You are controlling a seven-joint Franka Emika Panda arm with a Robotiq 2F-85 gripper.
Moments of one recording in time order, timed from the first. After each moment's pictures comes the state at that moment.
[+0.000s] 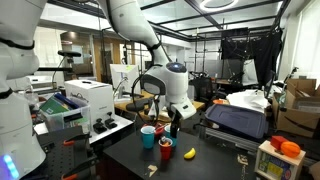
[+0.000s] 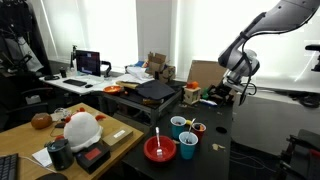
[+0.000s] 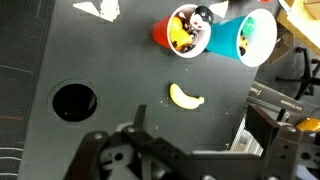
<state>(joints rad) -0.48 0.52 0.20 -2.17 0.84 2.78 -0.23</state>
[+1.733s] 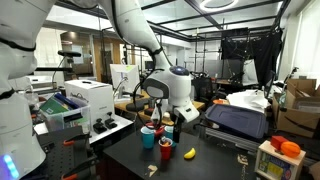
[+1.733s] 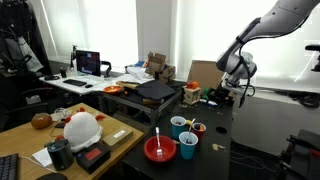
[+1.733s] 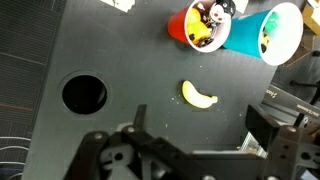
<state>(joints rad) -0.40 0.56 0.11 -2.13 0.79 2.78 -0.21</state>
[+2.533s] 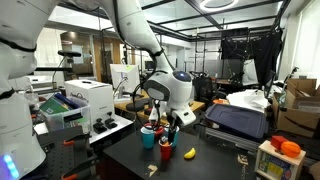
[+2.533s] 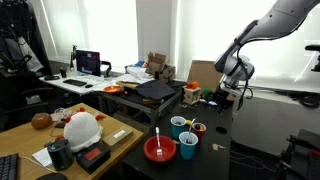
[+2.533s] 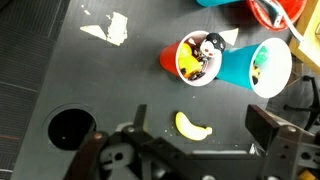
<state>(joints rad) -0.39 0.60 0.12 -2.11 0.80 2.66 -0.21</state>
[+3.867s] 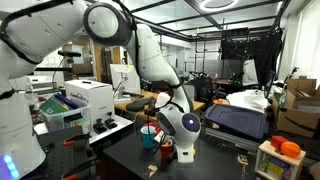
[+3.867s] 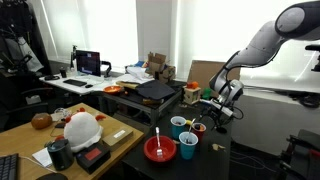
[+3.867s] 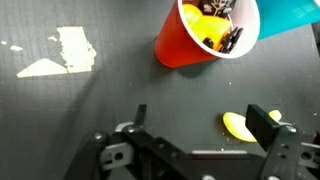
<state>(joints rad) -0.38 1.00 0.06 -1.76 1.12 2.56 -0.05</state>
